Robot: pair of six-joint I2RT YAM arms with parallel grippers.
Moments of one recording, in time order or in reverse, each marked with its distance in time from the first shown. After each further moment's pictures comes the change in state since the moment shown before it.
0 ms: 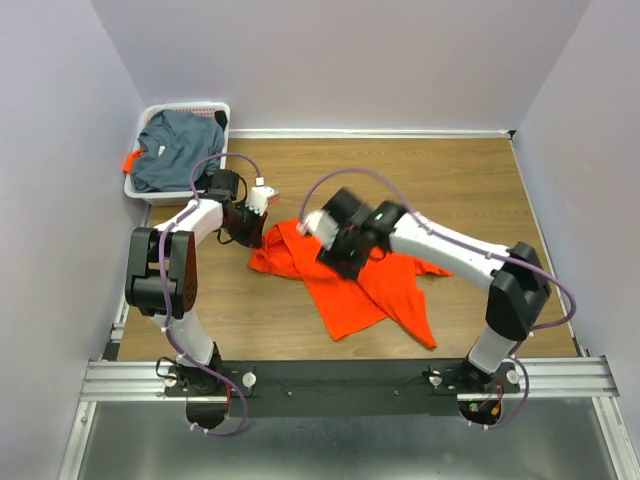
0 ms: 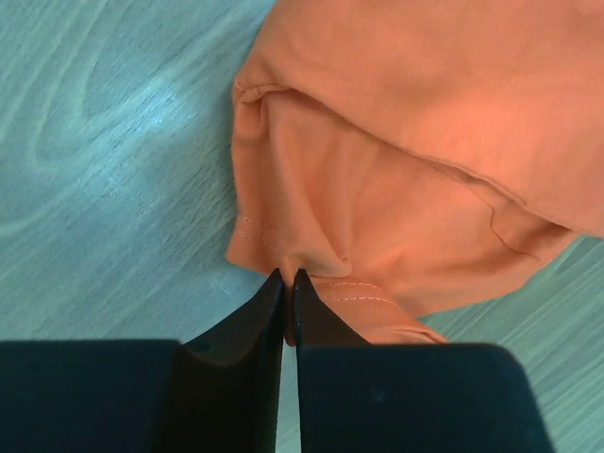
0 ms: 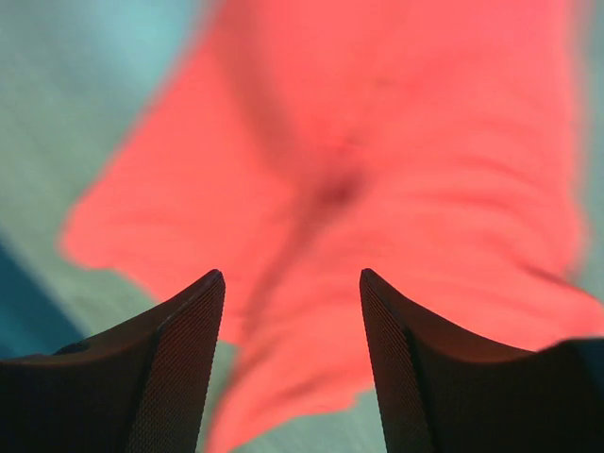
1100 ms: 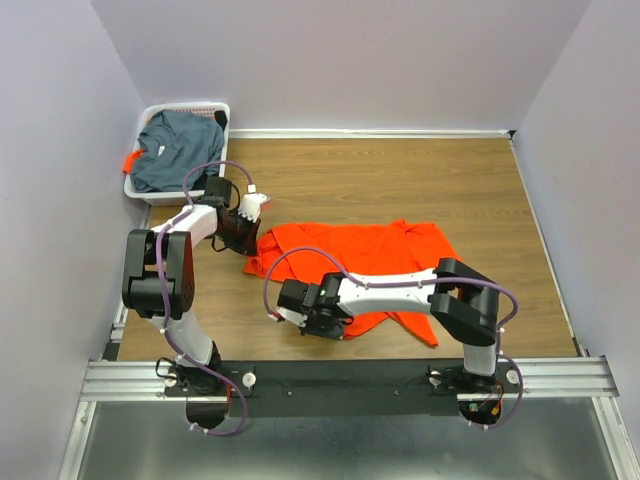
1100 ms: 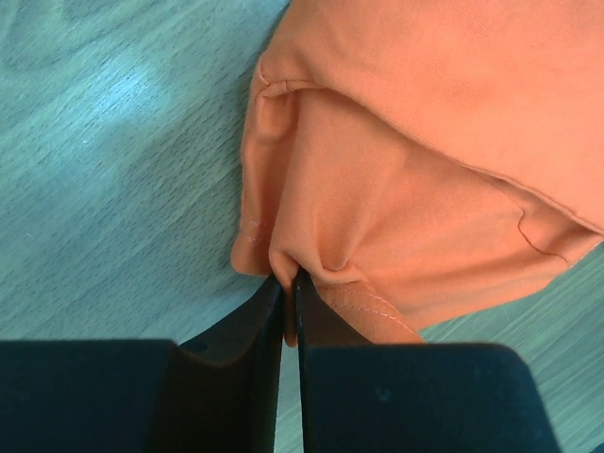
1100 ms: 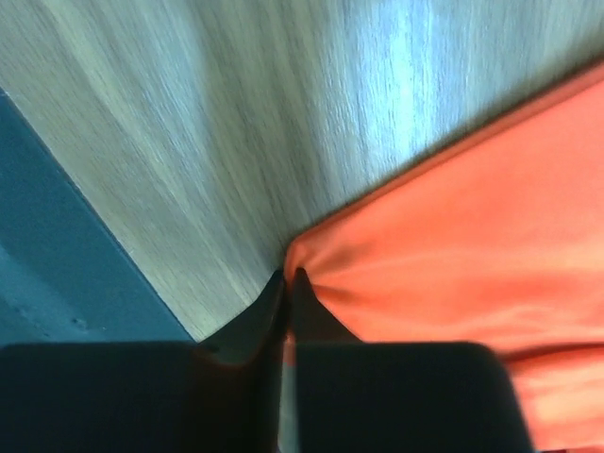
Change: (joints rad) left arm 0.048 -0.011 -0.067 0.008 0.006 -0.009; right arm 0.465 0.224 -0.136 0.045 0.093 0.180
